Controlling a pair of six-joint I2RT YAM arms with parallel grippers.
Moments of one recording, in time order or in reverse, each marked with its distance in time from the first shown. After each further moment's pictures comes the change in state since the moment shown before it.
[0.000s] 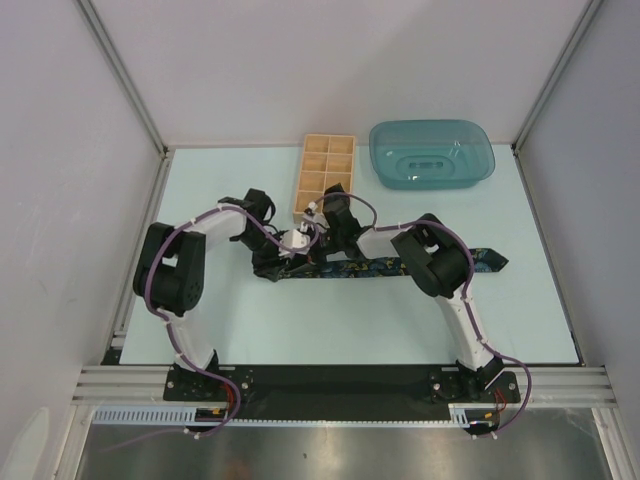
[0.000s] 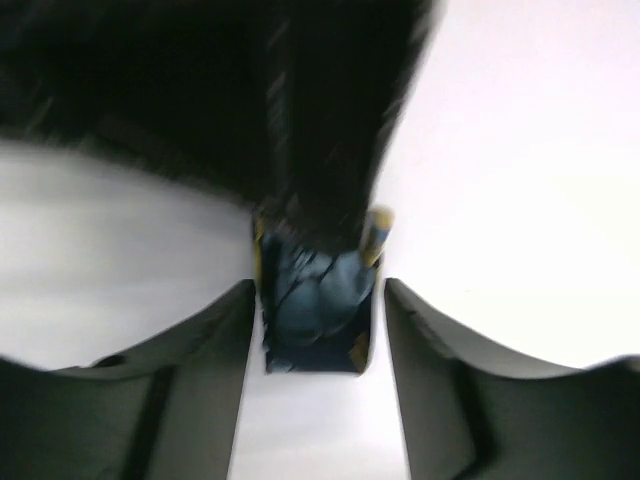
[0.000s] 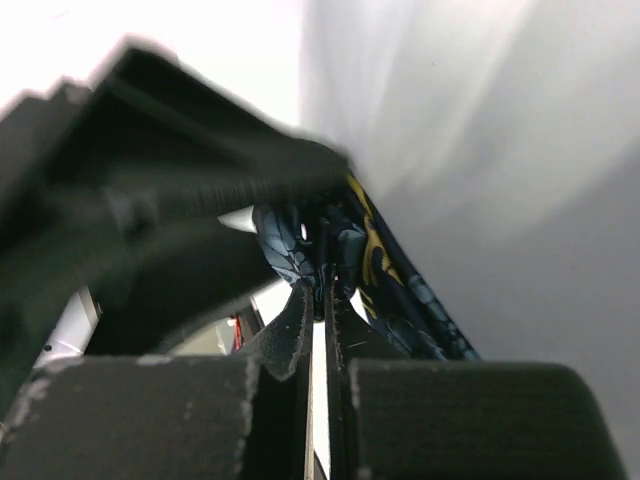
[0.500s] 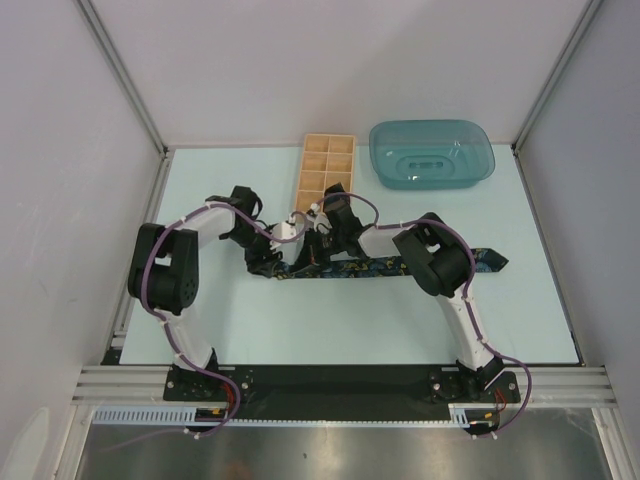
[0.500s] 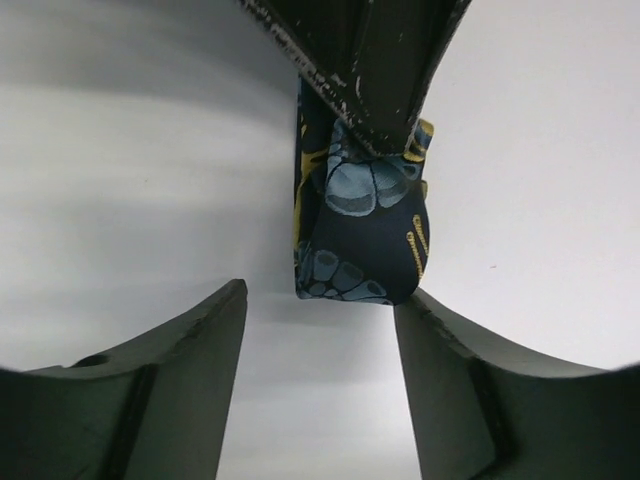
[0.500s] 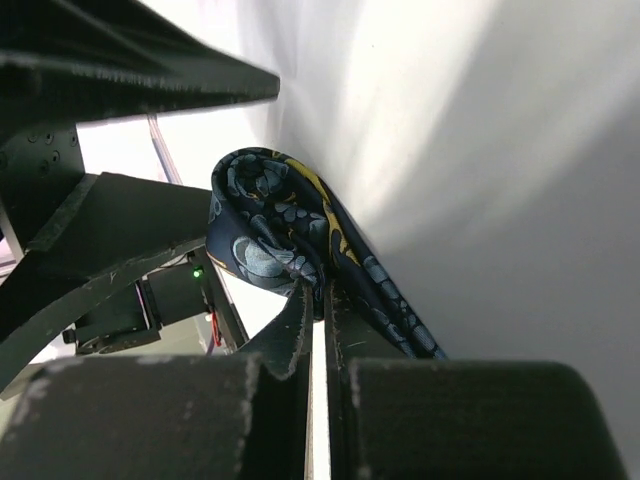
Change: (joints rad) left arm 0.097 -0.004 -0.001 0.021 0.047 -0.012; right arm -0.016 0.000 0.004 -0.092 0.016 -0.087
